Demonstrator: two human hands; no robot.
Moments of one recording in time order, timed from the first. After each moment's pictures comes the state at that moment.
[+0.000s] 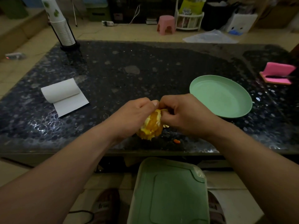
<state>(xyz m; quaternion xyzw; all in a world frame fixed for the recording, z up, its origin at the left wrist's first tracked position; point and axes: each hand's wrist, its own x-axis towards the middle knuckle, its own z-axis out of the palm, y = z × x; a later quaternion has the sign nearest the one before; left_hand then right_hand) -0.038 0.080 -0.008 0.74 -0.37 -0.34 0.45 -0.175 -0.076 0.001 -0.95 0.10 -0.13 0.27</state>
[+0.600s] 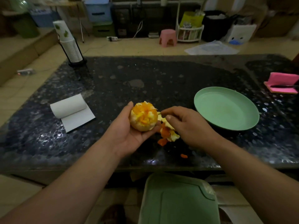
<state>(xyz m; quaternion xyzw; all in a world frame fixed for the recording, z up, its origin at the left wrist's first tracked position) -0.030 0.074 0.000 0.47 0.07 -0.48 0.73 -0.161 -0.080 -0.019 -0.89 0.23 -0.13 0.37</state>
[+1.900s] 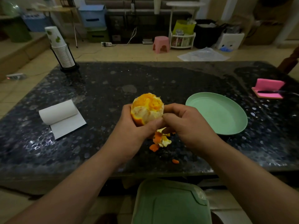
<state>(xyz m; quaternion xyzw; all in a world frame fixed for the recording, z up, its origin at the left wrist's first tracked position) -0.046 0.074 -0.006 0.70 -0.31 -0.27 0.59 -0.174 -0.068 0.018 -0.76 0.23 -0.18 0.58</state>
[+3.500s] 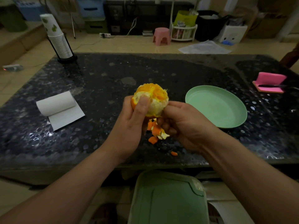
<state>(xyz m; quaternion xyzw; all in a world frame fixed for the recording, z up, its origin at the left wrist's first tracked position) -0.060 0.073 -0.005 0.65 -0.35 -0.23 0.63 -0.166 -0.060 0.018 -0.61 0.26 -0.11 0.74</state>
